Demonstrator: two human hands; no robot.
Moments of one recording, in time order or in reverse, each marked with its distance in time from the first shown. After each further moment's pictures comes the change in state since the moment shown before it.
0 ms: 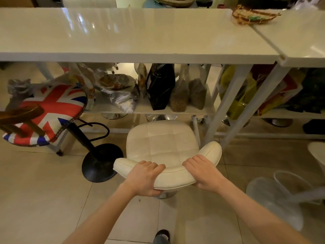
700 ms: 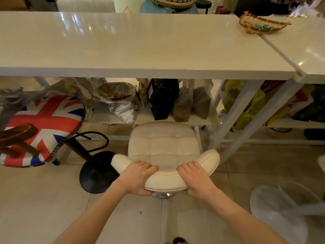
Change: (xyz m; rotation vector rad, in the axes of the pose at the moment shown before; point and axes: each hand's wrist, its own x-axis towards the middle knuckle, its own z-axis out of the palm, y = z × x) left_hand 0.032 -0.094 -0.015 -0.021 -0.157 0.048; right_hand 0.080 0.001 -0.001 0.036 0.027 0.088
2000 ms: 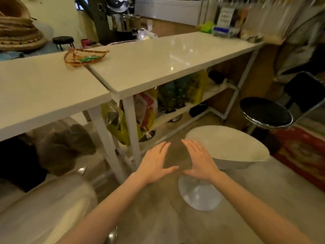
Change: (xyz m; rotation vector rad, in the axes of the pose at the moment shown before) left_hand 0.335 0.346 -0.066 -0.253 0.018 0.349; right_hand -0.319 0.241 -0.087 0.048 0.246 0.909
